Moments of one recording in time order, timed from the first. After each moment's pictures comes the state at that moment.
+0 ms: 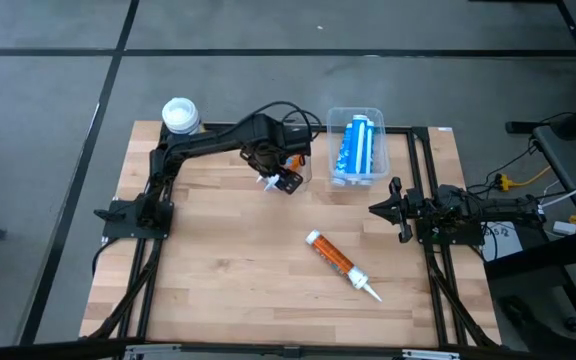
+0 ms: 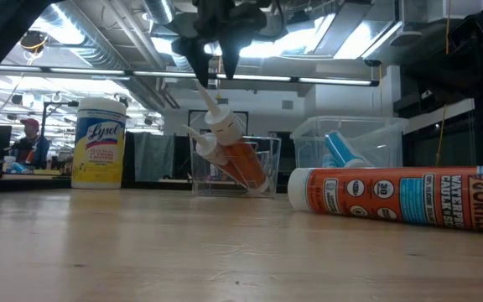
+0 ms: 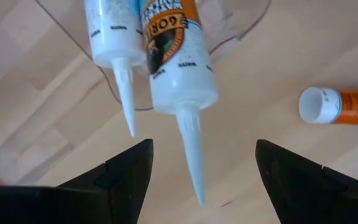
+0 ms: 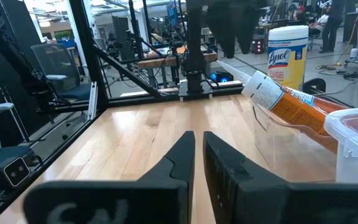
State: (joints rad) left arm 0.21 2.03 2.16 -1.57 -0.03 -0.71; right arm 0.04 0.00 0.01 0.02 0.01 0.13
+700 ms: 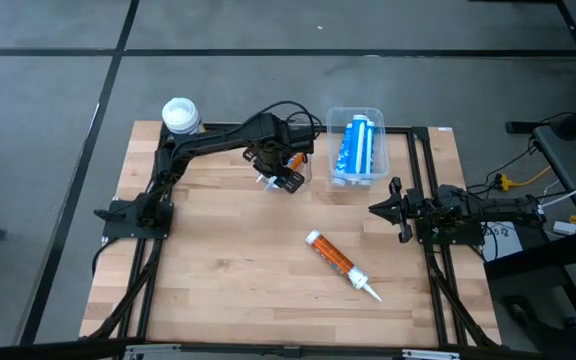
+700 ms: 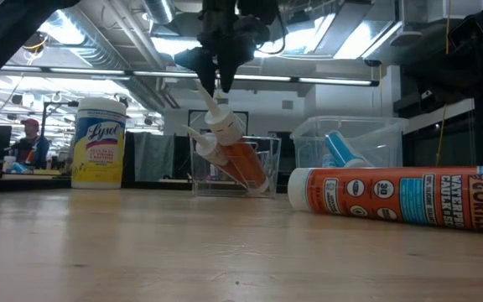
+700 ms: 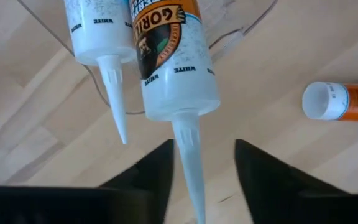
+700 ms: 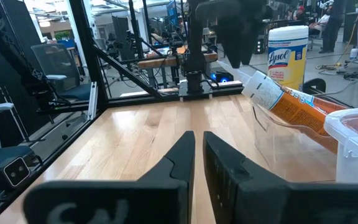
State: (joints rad) left arm 0.24 2.08 2.16 -1.57 0.04 -0.68; right arm 0.04 0.00 0.01 0.02 0.01 0.12
